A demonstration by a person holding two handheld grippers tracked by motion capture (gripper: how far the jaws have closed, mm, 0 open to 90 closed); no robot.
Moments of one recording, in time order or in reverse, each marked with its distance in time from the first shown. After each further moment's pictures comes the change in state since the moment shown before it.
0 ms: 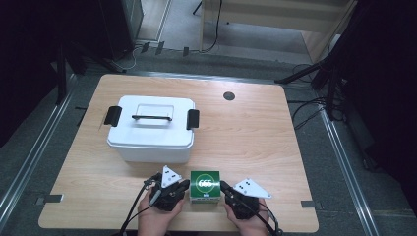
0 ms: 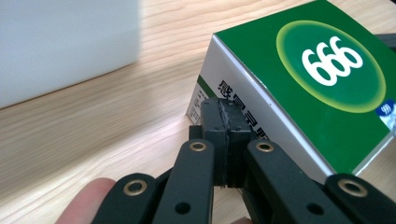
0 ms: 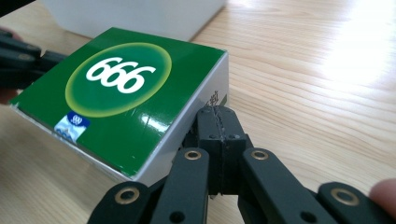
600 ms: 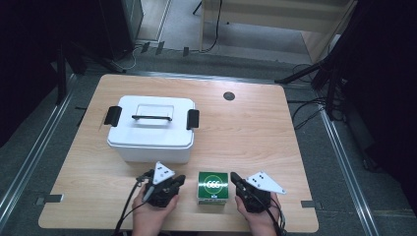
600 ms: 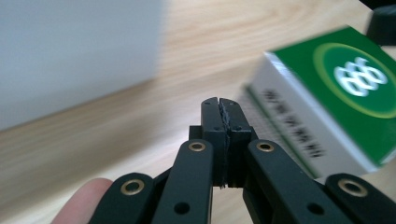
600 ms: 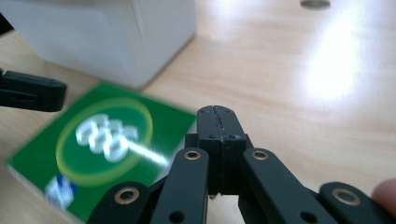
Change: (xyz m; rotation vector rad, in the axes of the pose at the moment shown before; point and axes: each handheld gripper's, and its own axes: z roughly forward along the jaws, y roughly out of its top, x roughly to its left) left arm 0.033 0.004 -0.028 -0.050 0.044 -0.040; right arm -0.017 0.027 -0.013 -0.069 -0.047 -0.004
